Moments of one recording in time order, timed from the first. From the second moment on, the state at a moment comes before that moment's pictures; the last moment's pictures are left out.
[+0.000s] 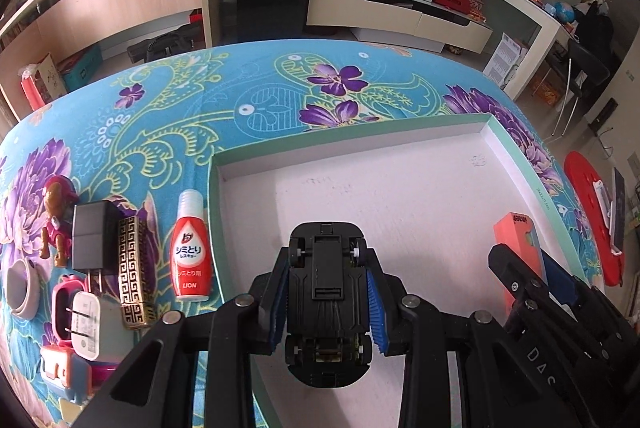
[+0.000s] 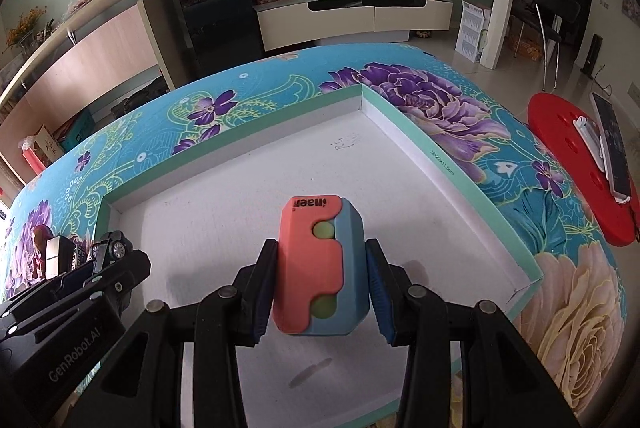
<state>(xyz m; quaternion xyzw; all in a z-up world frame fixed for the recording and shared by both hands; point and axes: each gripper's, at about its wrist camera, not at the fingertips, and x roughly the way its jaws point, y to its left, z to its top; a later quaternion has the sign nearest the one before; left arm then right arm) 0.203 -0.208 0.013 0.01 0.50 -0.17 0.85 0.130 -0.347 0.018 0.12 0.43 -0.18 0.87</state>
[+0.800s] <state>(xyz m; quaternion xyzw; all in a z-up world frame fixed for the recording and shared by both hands) 0.208 -0.212 0.007 0.01 0.49 -0.15 0.86 0.132 -0.358 0.008 0.12 0.45 -0.19 0.87</state>
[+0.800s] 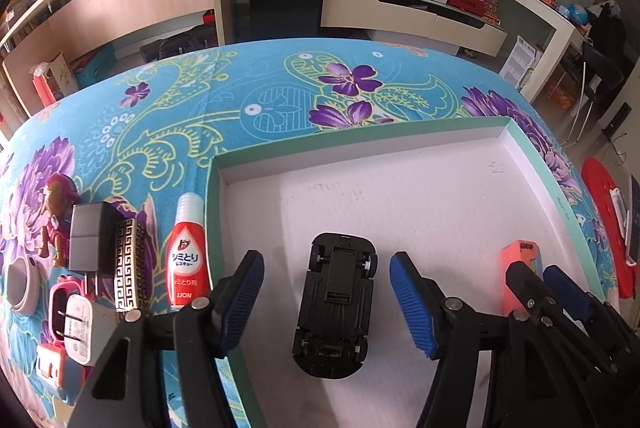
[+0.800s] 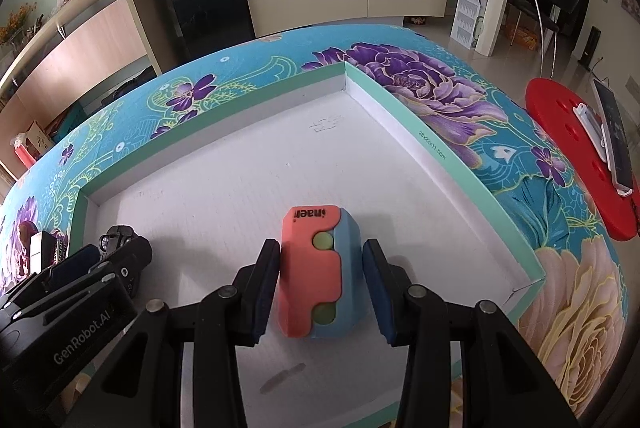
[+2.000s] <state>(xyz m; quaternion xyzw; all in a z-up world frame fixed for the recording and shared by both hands) 0.177 -0.044 0.038 -0.09 0.42 0.04 0.90 0.143 -0.312 0.033 0.07 0.40 -0.14 0.90</state>
